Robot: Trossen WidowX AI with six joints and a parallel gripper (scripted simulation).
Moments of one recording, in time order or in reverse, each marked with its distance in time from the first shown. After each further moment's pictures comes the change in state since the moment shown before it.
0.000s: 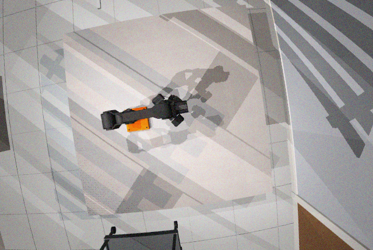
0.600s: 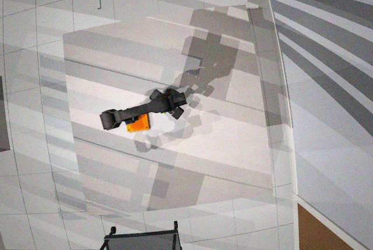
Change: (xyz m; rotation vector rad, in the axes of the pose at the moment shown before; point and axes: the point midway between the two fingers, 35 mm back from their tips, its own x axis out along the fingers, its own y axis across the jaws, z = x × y) arm -0.002 0.027 0.017 -0.153 -0.029 0.016
